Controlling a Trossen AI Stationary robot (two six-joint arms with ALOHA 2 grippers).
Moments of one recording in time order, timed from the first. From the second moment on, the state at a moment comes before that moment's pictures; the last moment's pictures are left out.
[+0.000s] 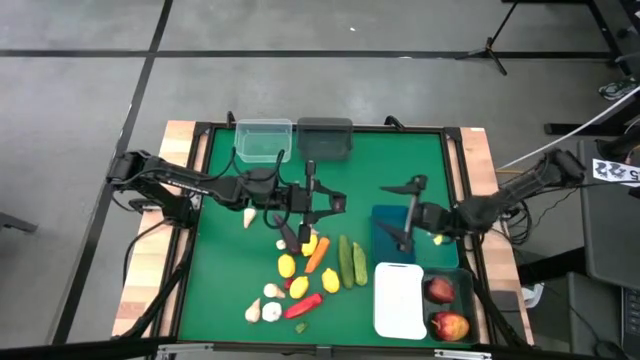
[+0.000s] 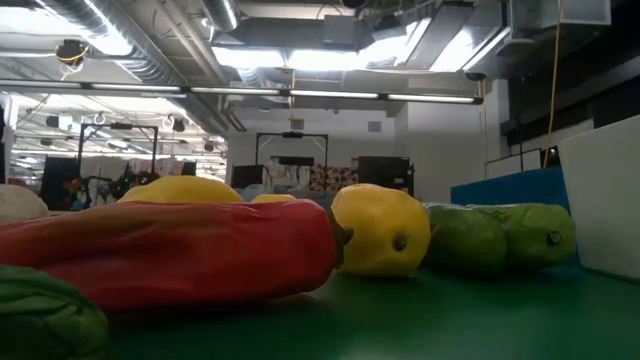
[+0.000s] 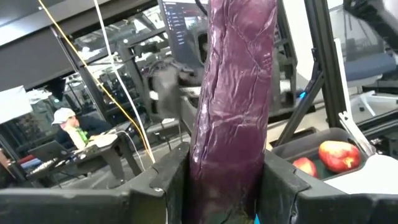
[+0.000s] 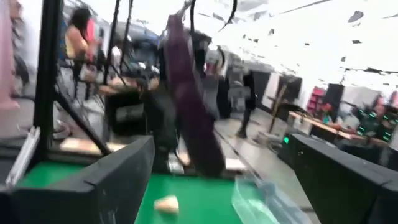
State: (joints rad) left arm -0.09 1.49 1.04 0.51 -0.06 0.37; right arm 0.45 1.03 0.64 0.63 0.60 -0.36
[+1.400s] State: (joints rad) left arm -0.07 1.56 1.04 0.49 -0.06 0.40; right arm 0.27 1.33 0.85 0.62 0.35 -0.27
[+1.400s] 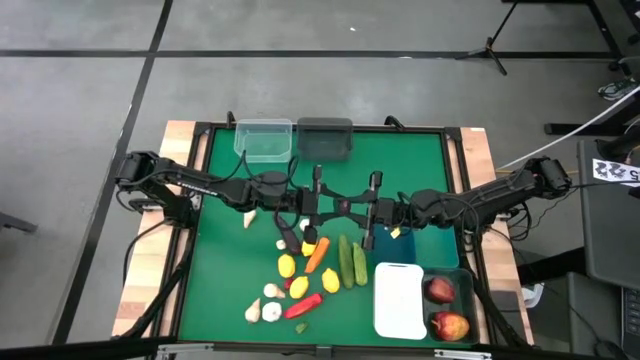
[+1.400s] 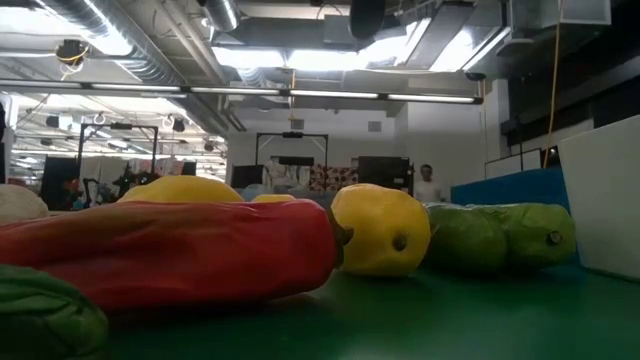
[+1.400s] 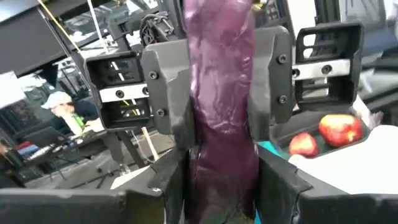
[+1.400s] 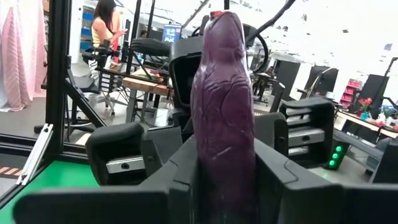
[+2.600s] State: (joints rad) left arm -0.07 1.47 1.04 -0.08 -0.29 0.29; right arm 0.67 1.01 0.85 -1.11 0.60 1.68
